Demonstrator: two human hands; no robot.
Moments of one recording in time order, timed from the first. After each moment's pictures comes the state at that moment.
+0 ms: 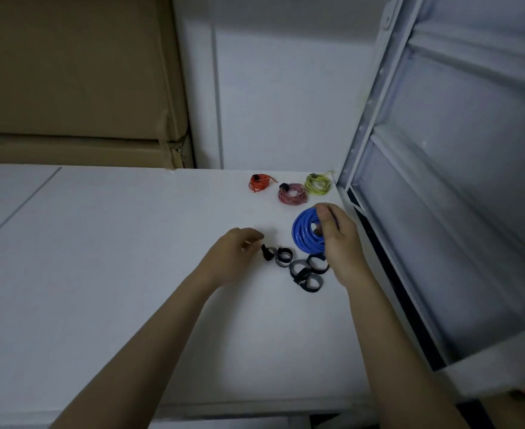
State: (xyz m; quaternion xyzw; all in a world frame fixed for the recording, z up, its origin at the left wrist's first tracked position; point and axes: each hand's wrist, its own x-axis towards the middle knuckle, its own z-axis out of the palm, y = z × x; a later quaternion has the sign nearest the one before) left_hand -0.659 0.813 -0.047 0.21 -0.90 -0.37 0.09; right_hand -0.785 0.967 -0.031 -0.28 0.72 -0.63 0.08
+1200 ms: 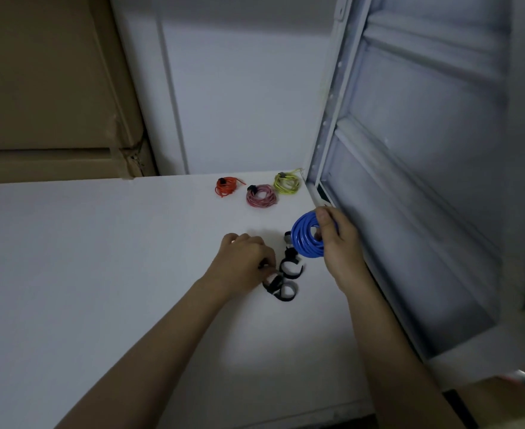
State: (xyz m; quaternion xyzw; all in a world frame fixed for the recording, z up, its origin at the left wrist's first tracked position) left_hand -0.708 0.846 -0.048 0.04 -0.99 -0.15 0.06; right_hand -0.810 0.999 -0.036 -0.21 0.74 -0.63 0.05
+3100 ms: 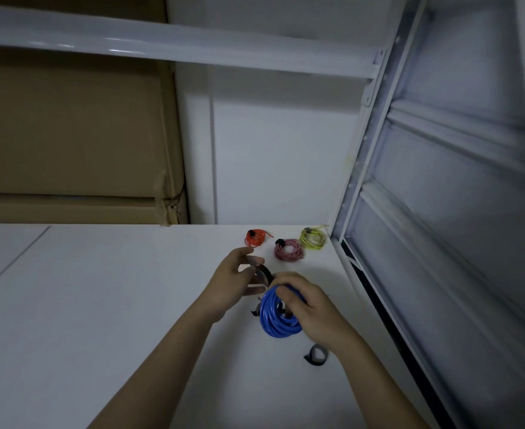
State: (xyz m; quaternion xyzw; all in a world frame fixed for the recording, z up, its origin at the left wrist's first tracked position) left_hand -0.698 0.787 -0.016 0.21 -0.67 -0.69 0.15; right_hand -0.773 0.945 -0.026 -0.43 0.71 -0.52 0.21
